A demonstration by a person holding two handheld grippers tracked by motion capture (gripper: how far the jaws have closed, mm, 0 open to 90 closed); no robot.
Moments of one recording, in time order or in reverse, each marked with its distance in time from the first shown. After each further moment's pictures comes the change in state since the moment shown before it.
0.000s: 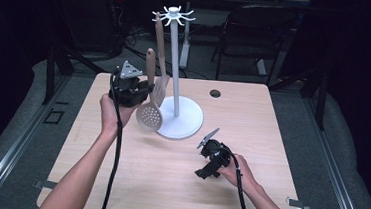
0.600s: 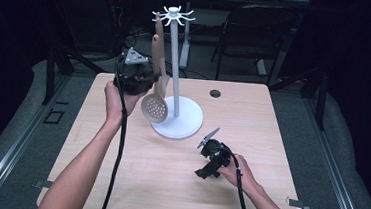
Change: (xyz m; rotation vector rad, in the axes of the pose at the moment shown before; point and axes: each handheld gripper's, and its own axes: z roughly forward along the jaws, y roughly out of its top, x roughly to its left) left arm 0.001 0.032 0.002 -0.025 -0.008 0.002; right arm 0.000 -0.001 0.001 -0.009 -0.002 0.015
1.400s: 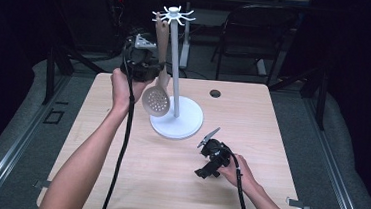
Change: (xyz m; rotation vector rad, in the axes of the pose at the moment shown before) left arm 0.001 0.031 0.013 0.030 0.026 -0.010; right arm -0.001 0.001 -0.001 0.013 -0.006 -0.006
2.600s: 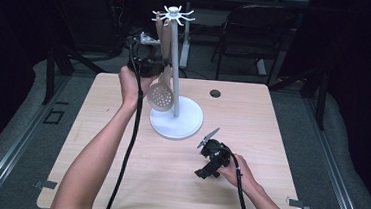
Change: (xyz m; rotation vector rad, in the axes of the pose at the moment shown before) left arm 0.005 0.001 0.028 -0.033 0.032 -0.058; right arm 0.001 -0.001 0.003 -0.013 0.013 0.011
